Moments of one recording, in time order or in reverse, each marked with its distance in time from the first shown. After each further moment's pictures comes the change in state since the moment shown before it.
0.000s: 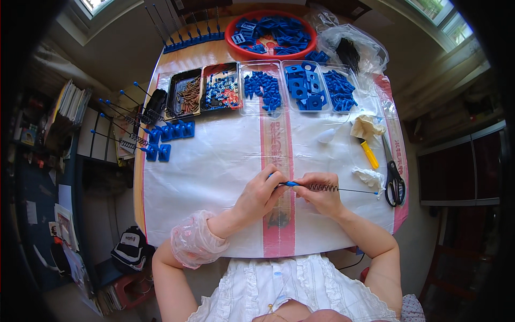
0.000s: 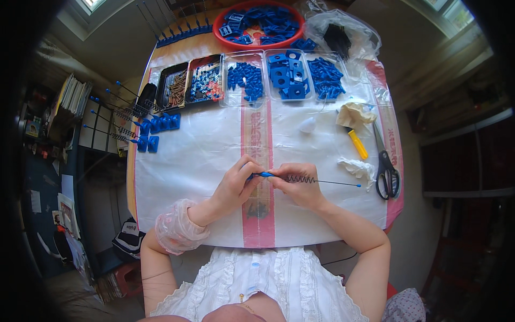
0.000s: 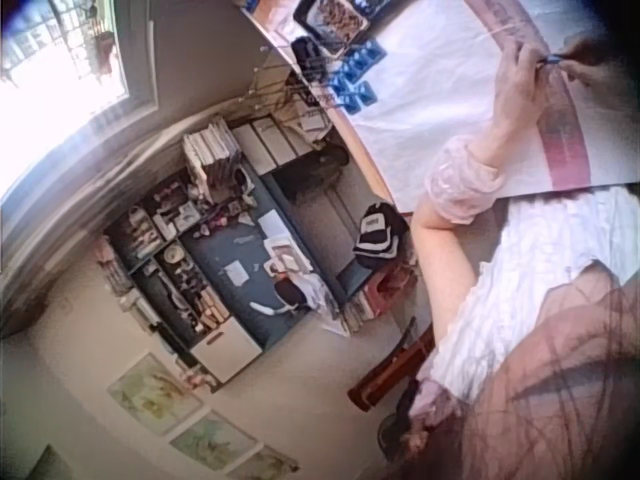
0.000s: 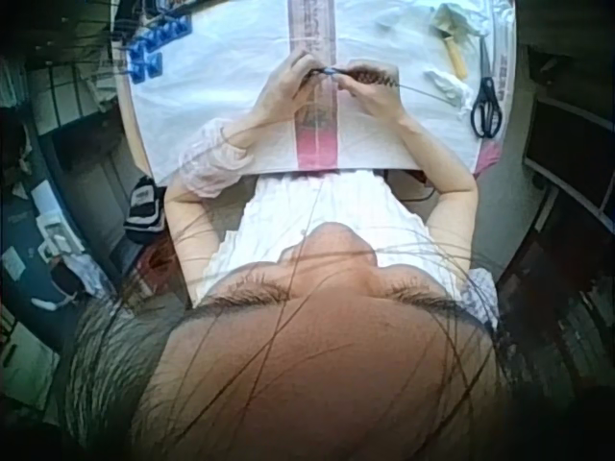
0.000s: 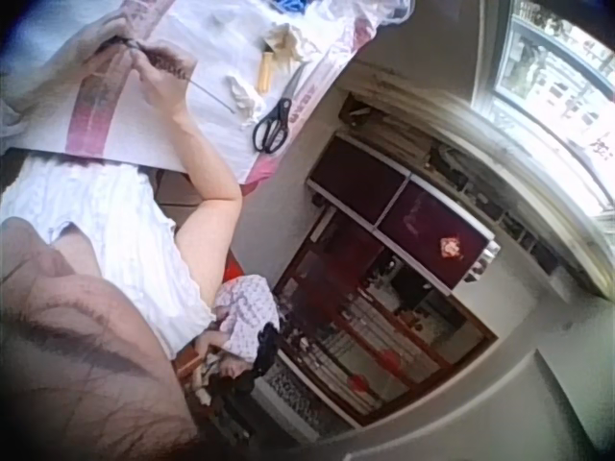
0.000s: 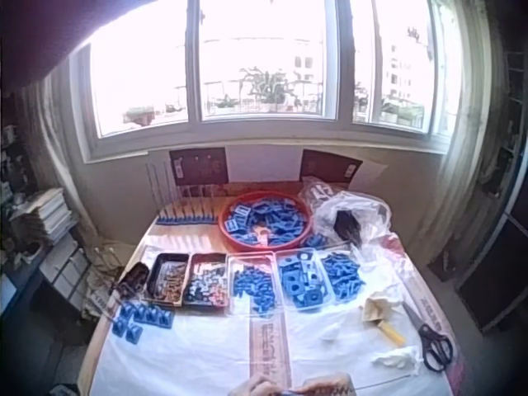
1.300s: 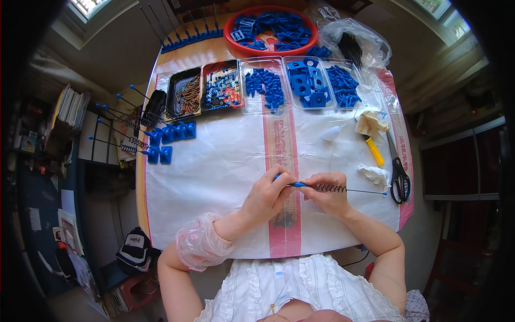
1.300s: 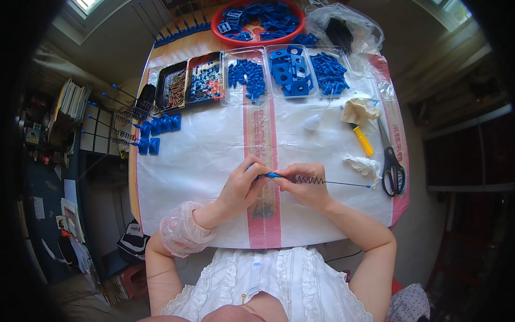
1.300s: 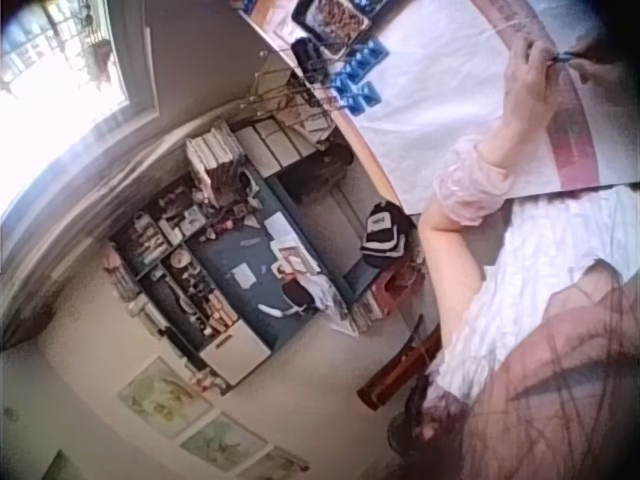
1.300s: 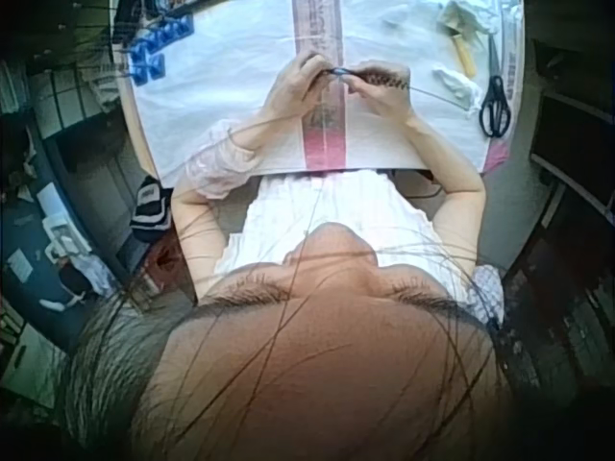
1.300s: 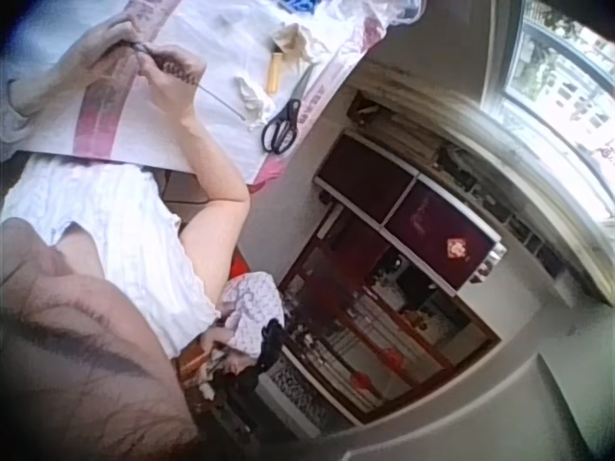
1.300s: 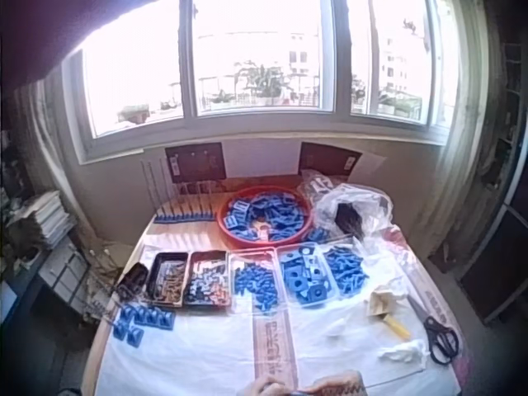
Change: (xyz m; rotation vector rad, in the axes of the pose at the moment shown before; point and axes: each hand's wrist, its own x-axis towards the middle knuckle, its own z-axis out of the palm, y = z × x) left_hand 0.003 0.001 0.001 -0.023 0.030 0.035; right_hand -0.001 0.008 -0.002 -0.086 0.041 -0.082
